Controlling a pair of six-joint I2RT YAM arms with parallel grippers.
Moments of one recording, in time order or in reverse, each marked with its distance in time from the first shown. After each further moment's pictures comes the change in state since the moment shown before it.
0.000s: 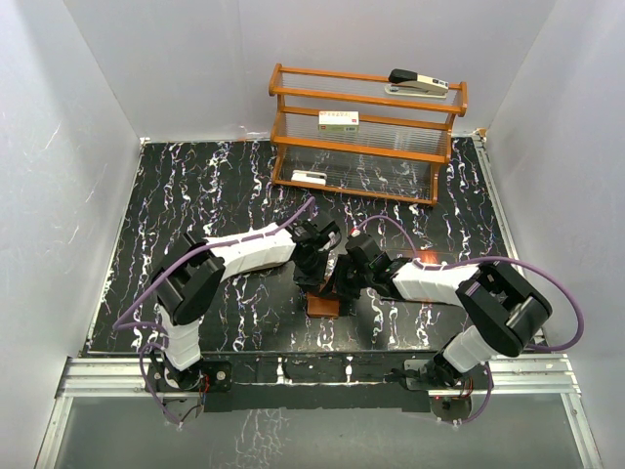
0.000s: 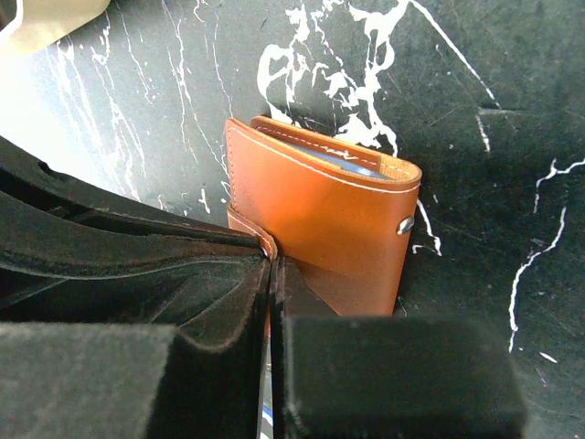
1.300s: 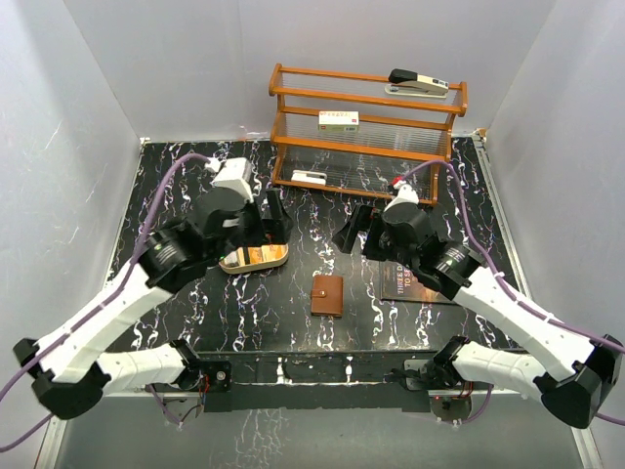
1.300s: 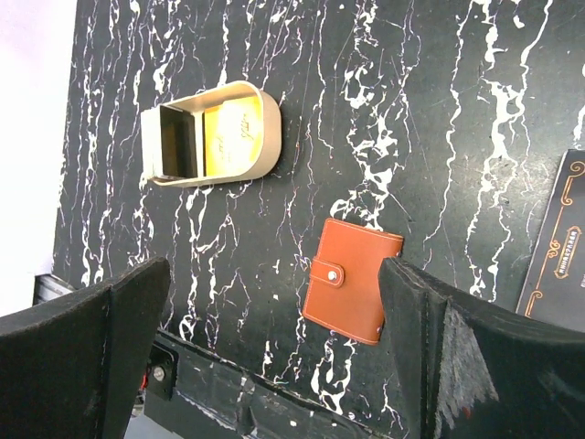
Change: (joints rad) left arm 0.032 -0.755 0.013 0.001 -0.438 0.032; right arm 0.009 -0.506 0.346 -0.519 0.421 -0.235
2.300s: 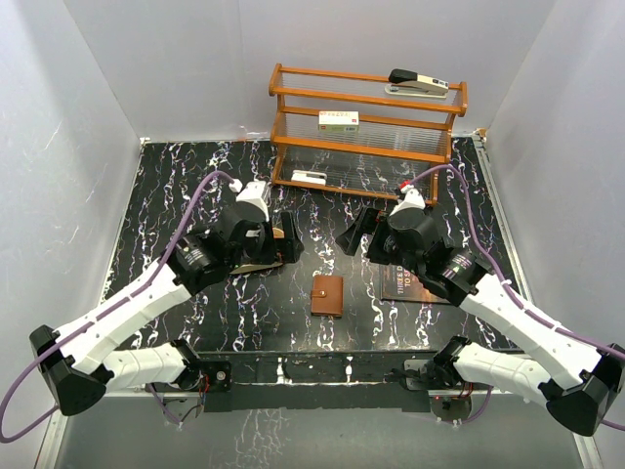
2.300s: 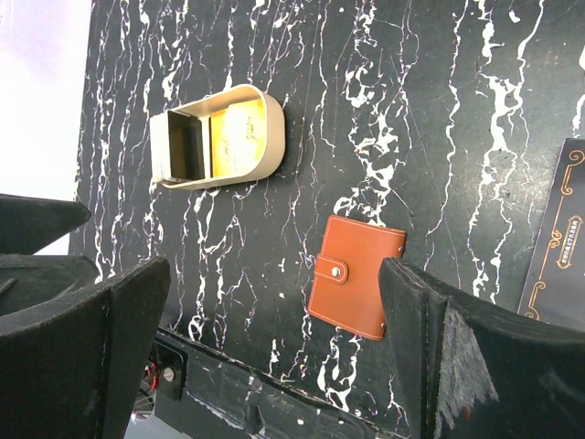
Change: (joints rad) left arm 0.001 -0.012 -0.190 0.055 0.085 -0.048; right arm 0.000 -0.065 -0.032 -0.006 0.019 0.029
